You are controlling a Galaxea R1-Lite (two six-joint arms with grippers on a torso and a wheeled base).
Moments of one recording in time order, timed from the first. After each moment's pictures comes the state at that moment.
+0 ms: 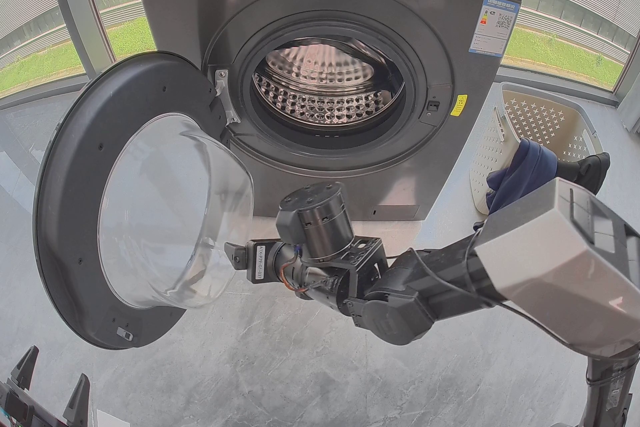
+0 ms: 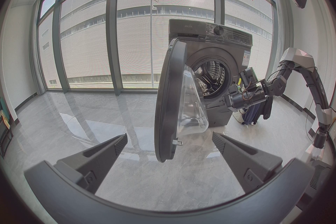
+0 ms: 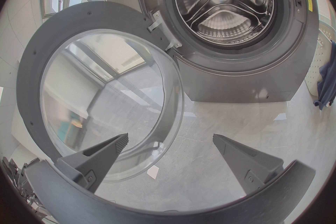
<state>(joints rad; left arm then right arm) -0.01 0.02 -0.02 0.00 -0.03 0.00 0.91 2.27 -1.43 -0.50 -0.20 0.48</state>
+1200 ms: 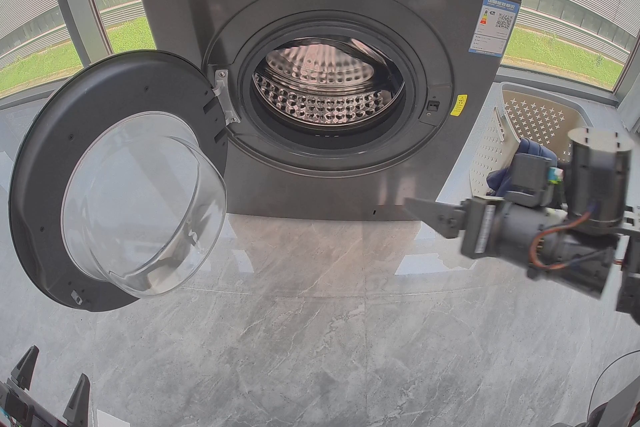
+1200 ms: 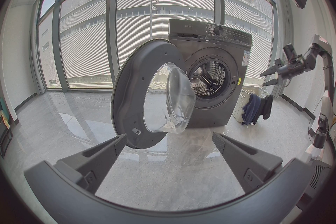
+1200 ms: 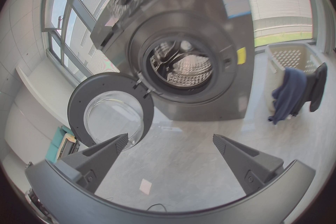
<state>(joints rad) -0.01 0.02 -0.02 0.00 -0.03 0.00 0.74 1.49 -0.75 -0.51 -0.20 0.42</state>
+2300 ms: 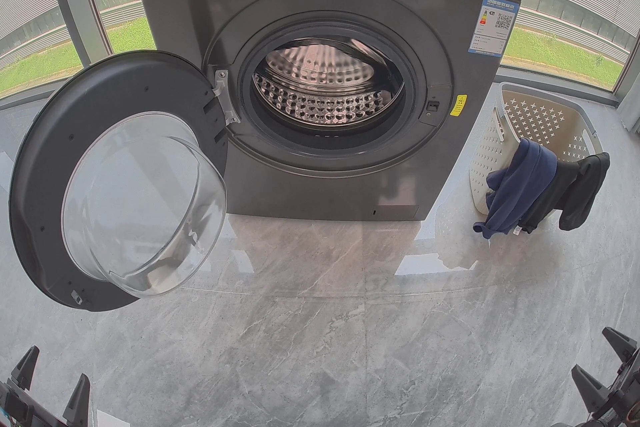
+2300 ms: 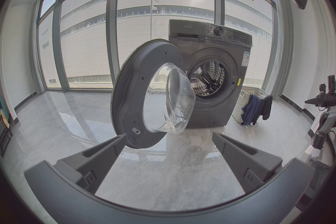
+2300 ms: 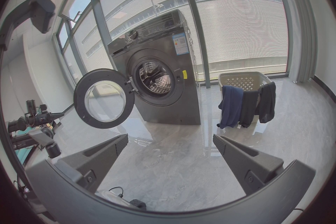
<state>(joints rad) -0.01 0.02 -0.02 0.00 -0.03 -0.01 0.05 0.18 -0.02 -0.12 0.30 0.11</state>
